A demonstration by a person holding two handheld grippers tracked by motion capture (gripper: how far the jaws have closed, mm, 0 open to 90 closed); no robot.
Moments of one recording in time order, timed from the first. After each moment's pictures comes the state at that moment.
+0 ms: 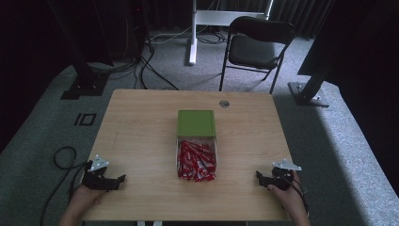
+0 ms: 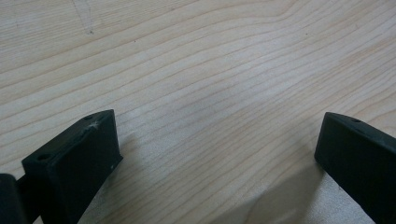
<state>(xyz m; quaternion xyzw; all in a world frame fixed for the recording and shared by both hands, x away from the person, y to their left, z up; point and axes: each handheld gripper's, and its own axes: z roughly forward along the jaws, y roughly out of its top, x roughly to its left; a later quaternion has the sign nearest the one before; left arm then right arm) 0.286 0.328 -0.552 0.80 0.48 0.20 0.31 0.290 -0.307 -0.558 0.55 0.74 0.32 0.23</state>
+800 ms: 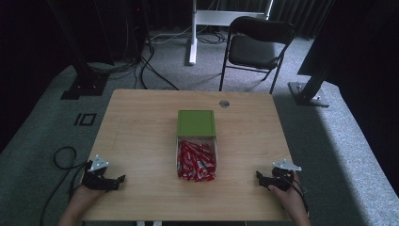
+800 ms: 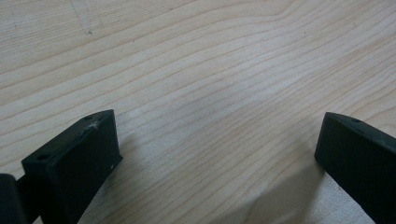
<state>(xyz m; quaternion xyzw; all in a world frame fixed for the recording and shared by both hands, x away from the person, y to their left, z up) 0.286 0.329 -0.552 0.80 0.47 0.19 0.31 0.289 -0.307 -0.558 0.55 0.73 0.32 0.23</state>
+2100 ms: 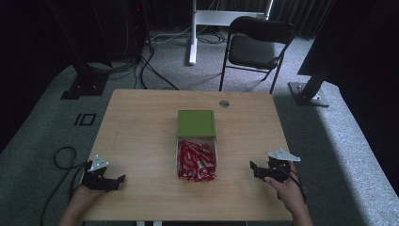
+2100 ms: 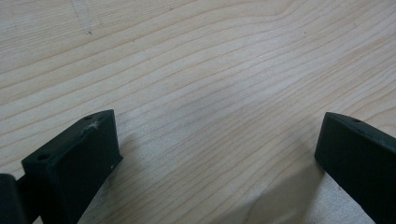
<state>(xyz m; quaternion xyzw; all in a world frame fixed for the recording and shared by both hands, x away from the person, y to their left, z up) 0.286 0.329 -0.552 0.80 0.47 0.19 0.31 0.297 -0.278 -0.501 0.50 0.74 0.38 0.24</state>
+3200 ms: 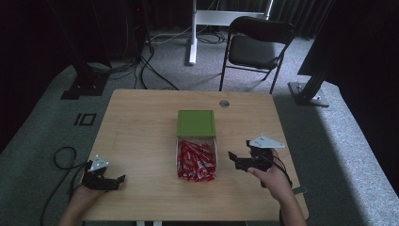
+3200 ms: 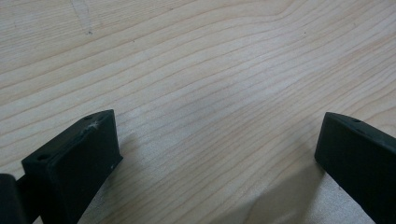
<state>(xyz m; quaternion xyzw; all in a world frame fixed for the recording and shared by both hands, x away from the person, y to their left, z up) 0.286 0.329 -0.552 0.80 0.47 0.19 0.31 0.307 -0.213 -0.443 0.42 0.77 0.44 0.20</state>
